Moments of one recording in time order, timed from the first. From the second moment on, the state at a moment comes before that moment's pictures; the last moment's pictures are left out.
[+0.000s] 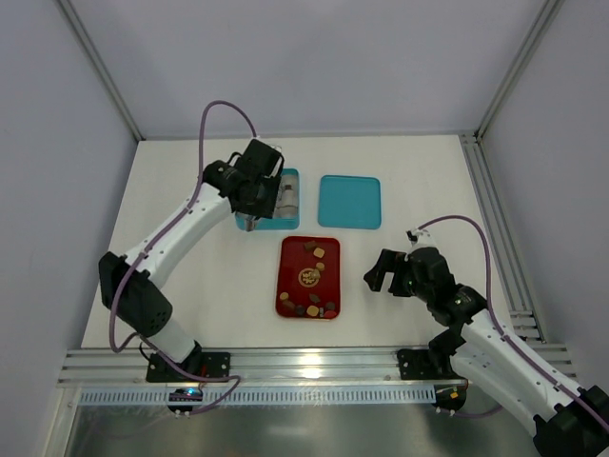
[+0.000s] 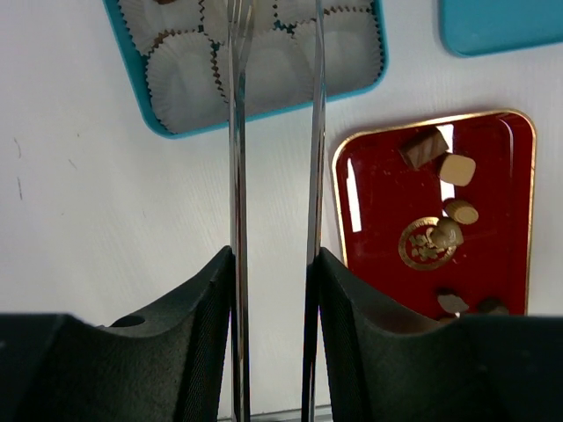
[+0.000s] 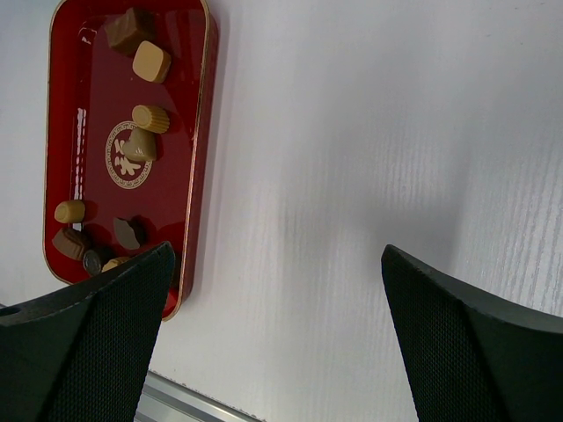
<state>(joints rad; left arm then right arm) -0.58 1.66 1.62 -1.00 -0.23 -0.27 0.51 0.65 0.39 -0.40 0.01 0.60</state>
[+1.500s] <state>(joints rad) -1.08 1.55 1.36 -1.00 -0.21 -0.52 0.51 0.63 0.39 -0.41 0.02 0.60</state>
